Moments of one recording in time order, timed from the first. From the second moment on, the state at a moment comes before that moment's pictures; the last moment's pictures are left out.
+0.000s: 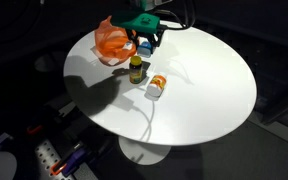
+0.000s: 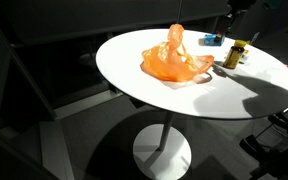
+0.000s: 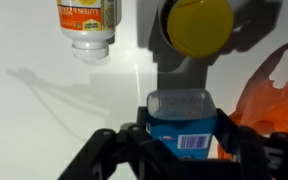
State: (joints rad) arm -0.11 0.21 0.03 -2.20 0.08 2.57 -0.45
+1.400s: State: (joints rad) arm -0.14 0.22 0.02 -2.36 0.11 2.64 -0.45
